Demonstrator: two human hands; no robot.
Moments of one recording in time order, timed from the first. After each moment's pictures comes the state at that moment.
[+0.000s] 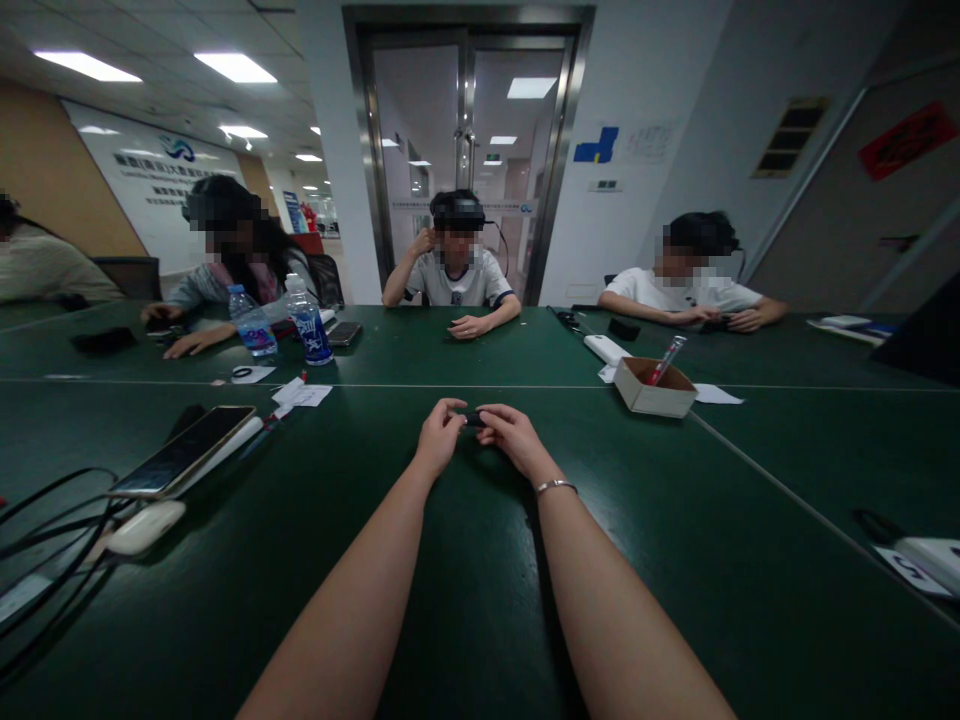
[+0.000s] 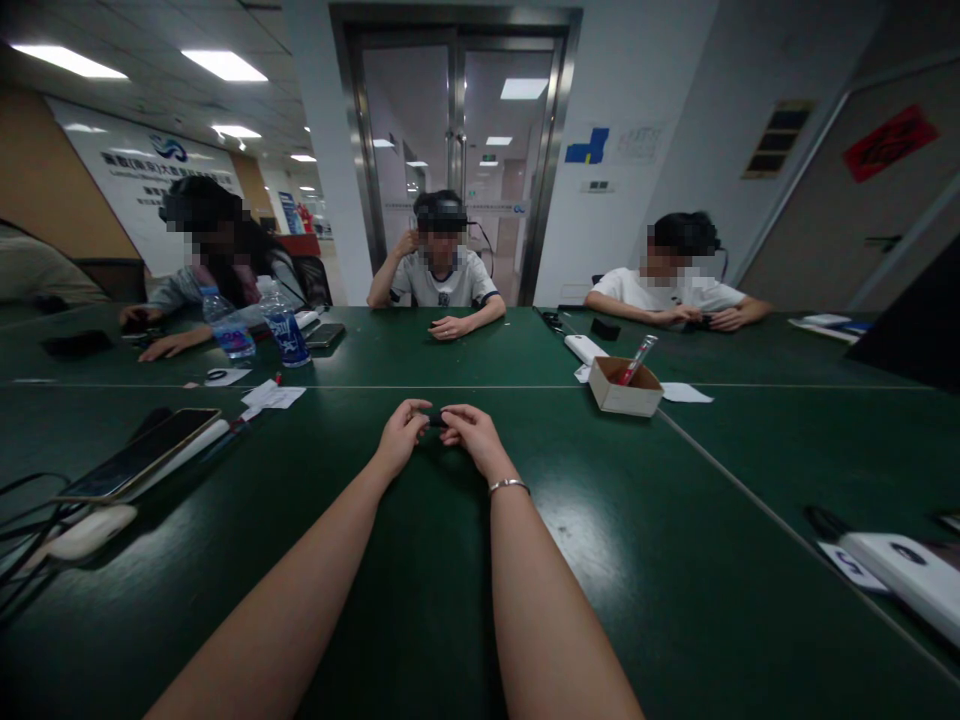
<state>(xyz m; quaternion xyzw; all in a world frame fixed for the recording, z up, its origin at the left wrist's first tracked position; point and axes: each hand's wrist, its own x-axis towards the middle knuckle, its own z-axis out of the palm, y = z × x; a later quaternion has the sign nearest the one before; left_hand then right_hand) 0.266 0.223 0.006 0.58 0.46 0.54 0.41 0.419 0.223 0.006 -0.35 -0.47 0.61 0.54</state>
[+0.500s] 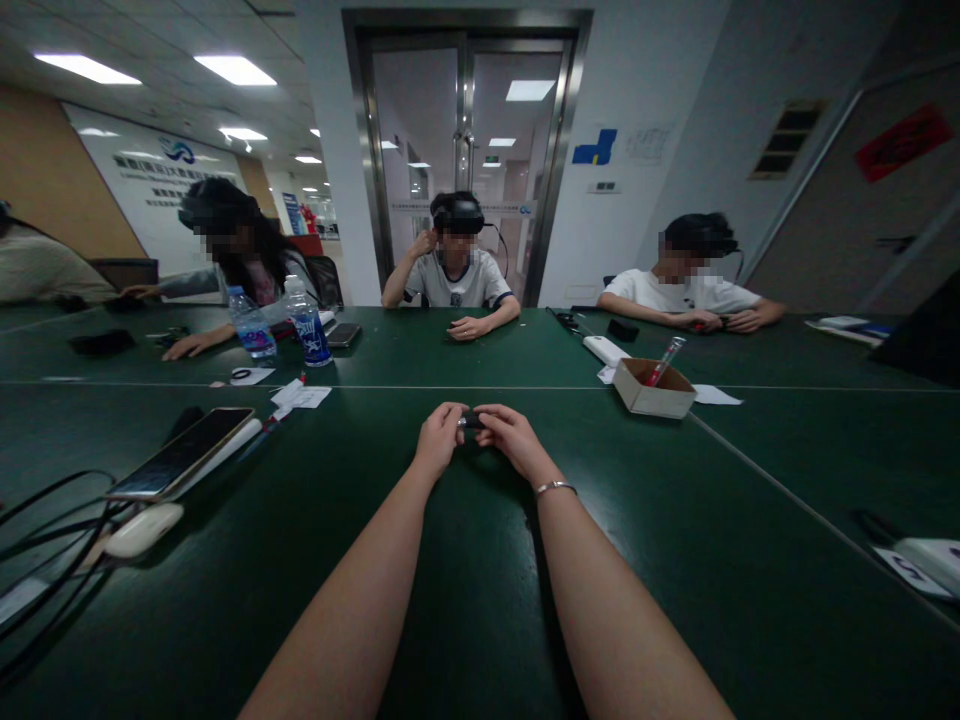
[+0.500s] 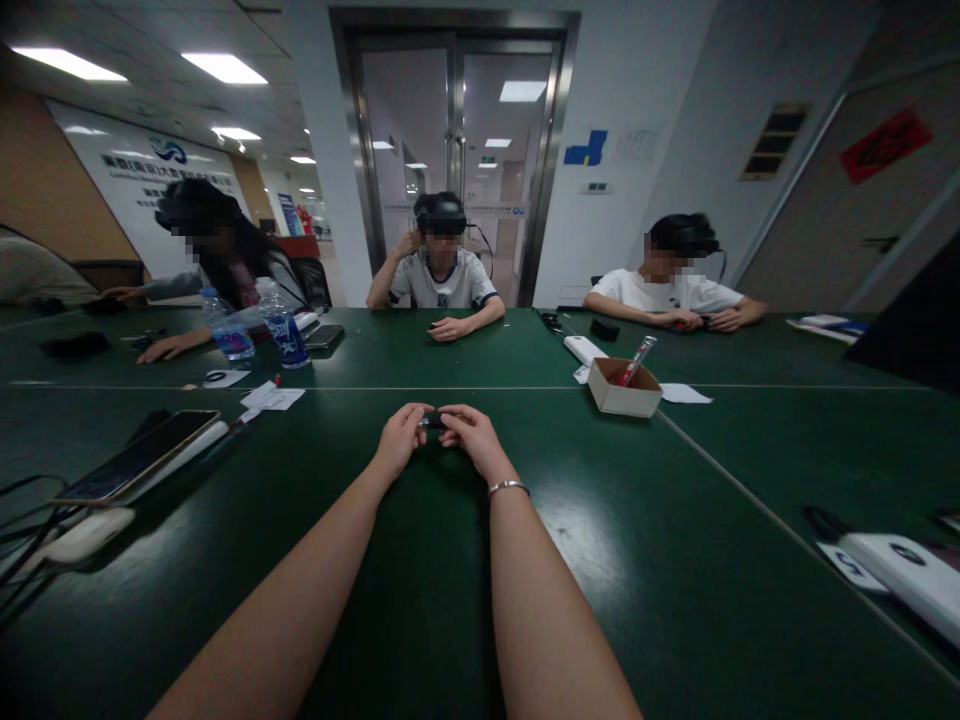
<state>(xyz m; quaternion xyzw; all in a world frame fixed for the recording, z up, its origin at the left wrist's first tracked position) 0.267 0.223 0.004 0.57 0.46 0.53 0.42 0.420 0.221 0.008 -0.34 -0.48 0.60 0.53</state>
